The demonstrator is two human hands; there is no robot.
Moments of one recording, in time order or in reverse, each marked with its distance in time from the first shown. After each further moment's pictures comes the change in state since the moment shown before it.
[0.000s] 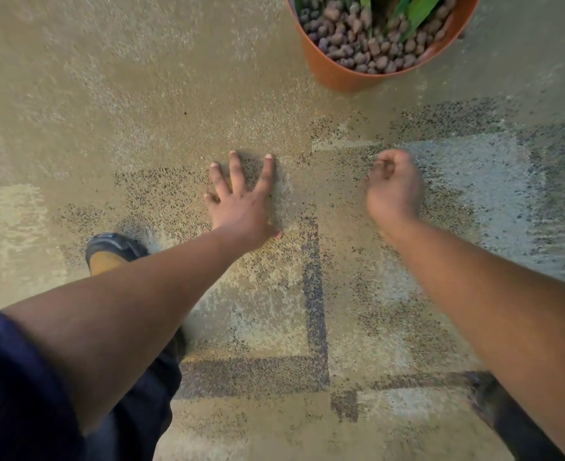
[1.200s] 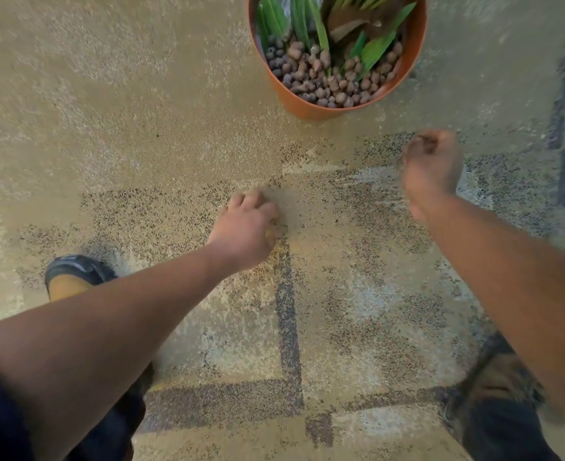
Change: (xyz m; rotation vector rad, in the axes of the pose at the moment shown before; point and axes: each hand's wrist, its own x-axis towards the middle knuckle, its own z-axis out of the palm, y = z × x) left_hand -0.003 0.036 -0.007 -0.019 0.024 0.319; right_hand 0.079 -0.003 -0.072 0.182 0.214 0.015
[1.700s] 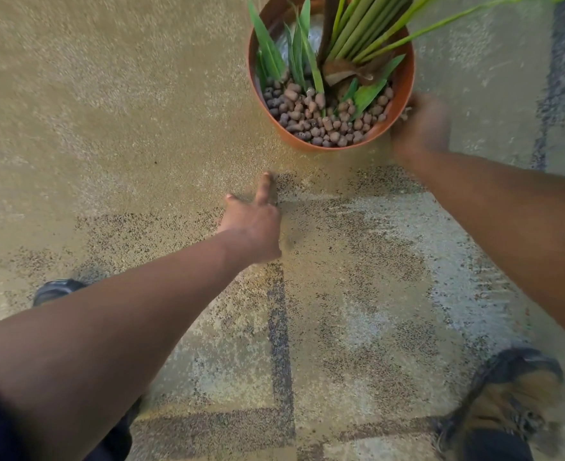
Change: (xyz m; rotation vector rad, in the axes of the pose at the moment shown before) left_hand 0.041 0.035 -0.048 0.313 -0.182 -0.094; right_hand 0.079 -0.066 0.025 -0.435 -0.055 -0.380
